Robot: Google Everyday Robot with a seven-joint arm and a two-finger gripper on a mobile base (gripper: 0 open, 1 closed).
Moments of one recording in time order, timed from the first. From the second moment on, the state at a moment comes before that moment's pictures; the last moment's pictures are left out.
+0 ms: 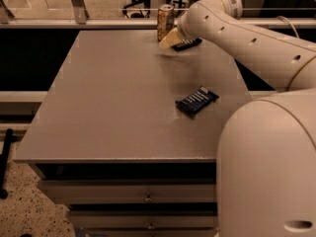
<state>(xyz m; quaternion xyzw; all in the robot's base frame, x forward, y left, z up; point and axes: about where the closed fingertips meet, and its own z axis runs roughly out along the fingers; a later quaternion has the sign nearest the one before) 0.872 -0.114 0.894 -0.30 0.81 -0.08 0.50</state>
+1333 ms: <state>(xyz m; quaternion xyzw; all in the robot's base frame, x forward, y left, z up) 0.737 -0.185 0.967 -0.27 0.77 0.04 0.57</state>
